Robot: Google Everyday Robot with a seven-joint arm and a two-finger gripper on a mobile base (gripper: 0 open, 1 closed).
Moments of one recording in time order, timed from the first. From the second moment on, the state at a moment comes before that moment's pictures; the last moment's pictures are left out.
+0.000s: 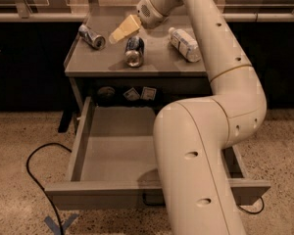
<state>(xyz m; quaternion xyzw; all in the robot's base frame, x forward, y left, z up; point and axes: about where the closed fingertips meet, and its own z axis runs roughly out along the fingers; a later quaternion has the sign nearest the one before) 0.788 0.041 0.902 -0.40 0.84 0.25 0.26</state>
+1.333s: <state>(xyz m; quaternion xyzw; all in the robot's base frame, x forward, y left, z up) 0.805 0.028 0.893 -0.31 0.89 0.23 0.25</state>
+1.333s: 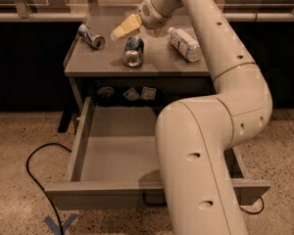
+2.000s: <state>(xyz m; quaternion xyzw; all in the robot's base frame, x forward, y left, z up) 0.809 0.030 0.879 -0.28 0.91 0.22 0.23</state>
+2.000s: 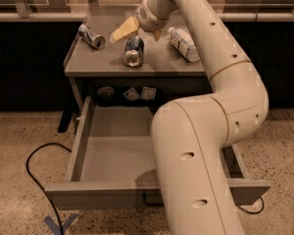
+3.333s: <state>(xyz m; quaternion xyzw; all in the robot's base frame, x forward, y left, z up) 0.807 0.037 0.854 -0.22 0.94 0.18 0.18</state>
